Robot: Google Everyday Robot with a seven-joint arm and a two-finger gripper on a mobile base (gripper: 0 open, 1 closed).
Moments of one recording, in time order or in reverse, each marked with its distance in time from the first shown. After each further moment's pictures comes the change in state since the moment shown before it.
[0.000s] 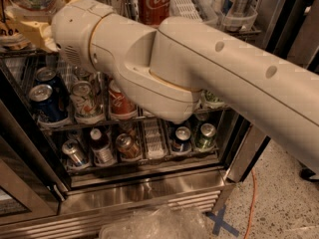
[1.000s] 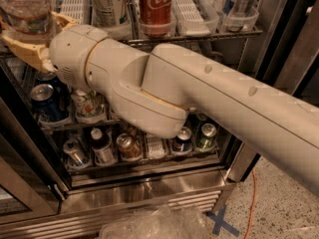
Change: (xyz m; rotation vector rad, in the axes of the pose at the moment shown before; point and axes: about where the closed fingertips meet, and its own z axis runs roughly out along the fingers) arm 0.025 0.022 0.007 -0.025 -0.016 0.071
